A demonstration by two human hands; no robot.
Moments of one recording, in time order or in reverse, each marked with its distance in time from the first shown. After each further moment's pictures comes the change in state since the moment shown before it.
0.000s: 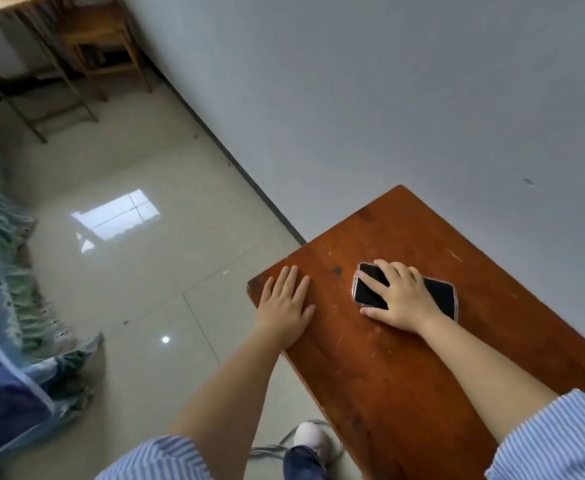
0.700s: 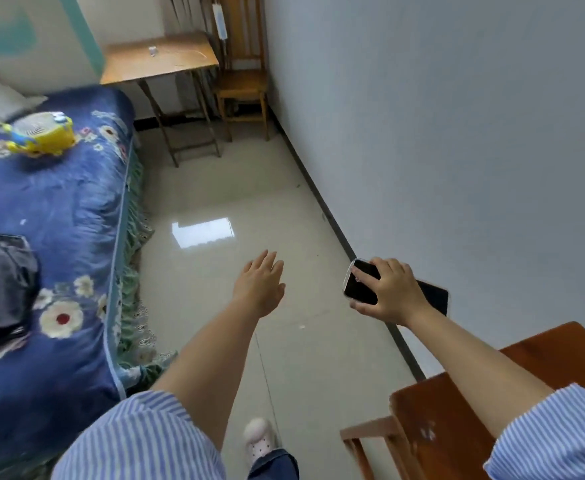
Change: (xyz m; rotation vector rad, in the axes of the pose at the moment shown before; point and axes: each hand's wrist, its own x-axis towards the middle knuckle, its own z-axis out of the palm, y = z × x) left_hand 0.007 -0.271 -0.169 0.076 0.231 -0.276; right_hand 0.206 -0.196 -0.153 -0.002 0.260 -0.275
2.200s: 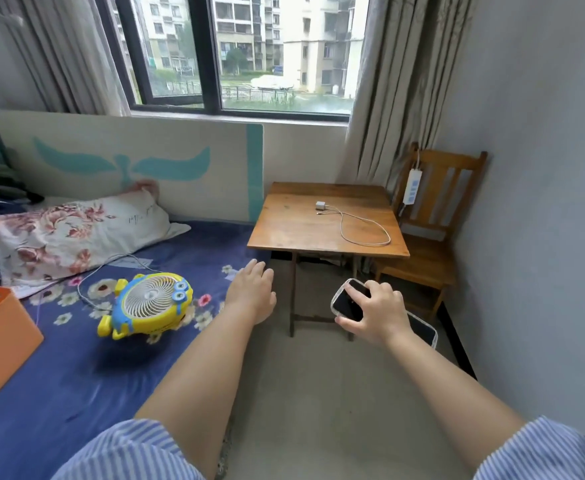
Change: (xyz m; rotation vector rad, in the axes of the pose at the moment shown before) left_hand 0.676 -0.801 -0.322 0.060 0.244 -0.490; right_hand 1.127 -0.312 -0.178 -0.002 0.212 -0.276
